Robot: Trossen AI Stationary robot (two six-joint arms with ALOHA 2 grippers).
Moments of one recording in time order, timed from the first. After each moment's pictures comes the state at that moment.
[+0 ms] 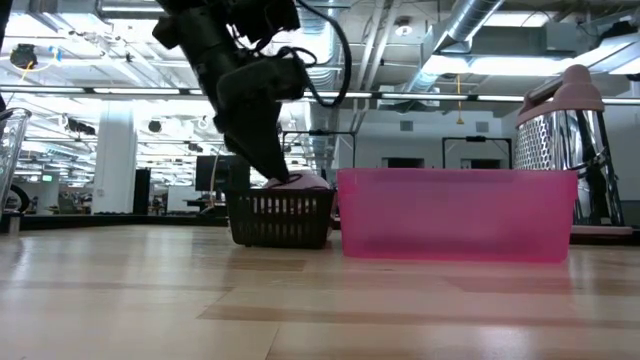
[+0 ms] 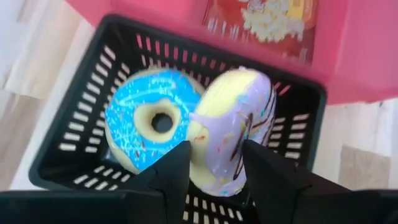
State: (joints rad) left arm -0.07 1.66 1.01 -0.34 -0.12 -0.29; right arm 0.72 1.73 2.25 -1.57 0.76 1.40
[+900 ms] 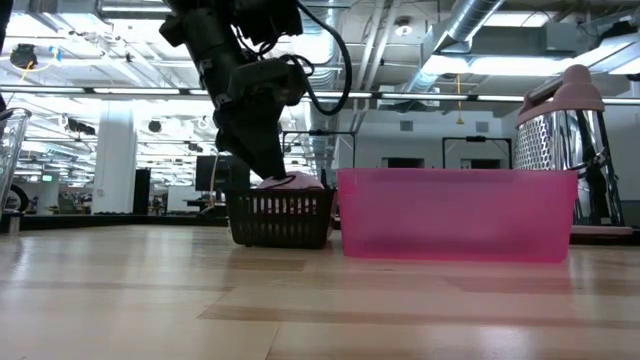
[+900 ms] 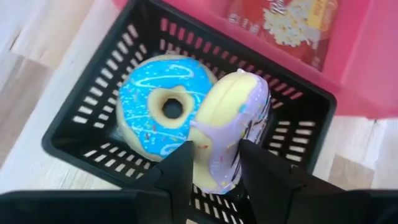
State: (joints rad) left arm -0.03 1.66 1.05 -0.42 -0.09 -0.42; right arm 0.73 1.73 2.25 -1.57 0.76 1.39
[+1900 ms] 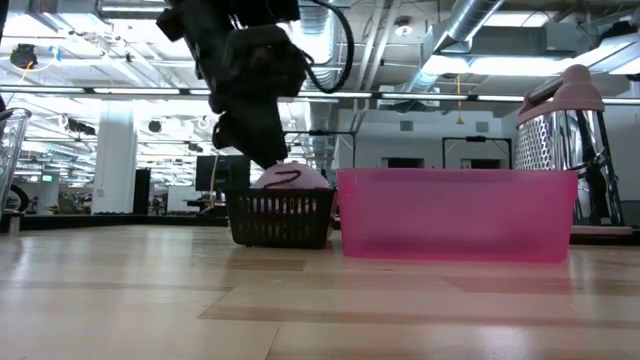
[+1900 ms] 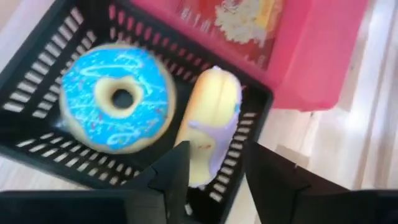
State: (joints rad) left arm -0.04 1.64 1.04 -0.41 0.05 -0.50; right arm 0.76 1.73 2.25 -1.57 0.76 1.43
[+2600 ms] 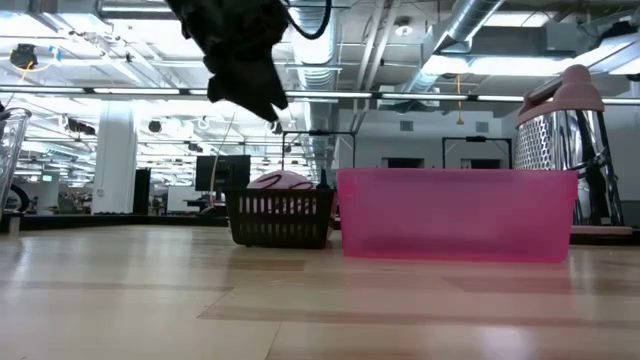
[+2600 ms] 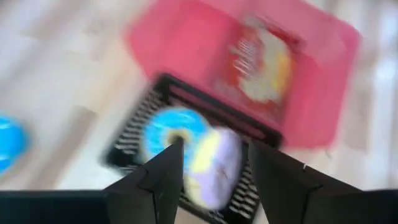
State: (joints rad) left arm -0.06 1.45 1.04 -0.44 -0.23 -0.44; right arm 0.78 1.73 2.25 -1.57 0.80 1.43
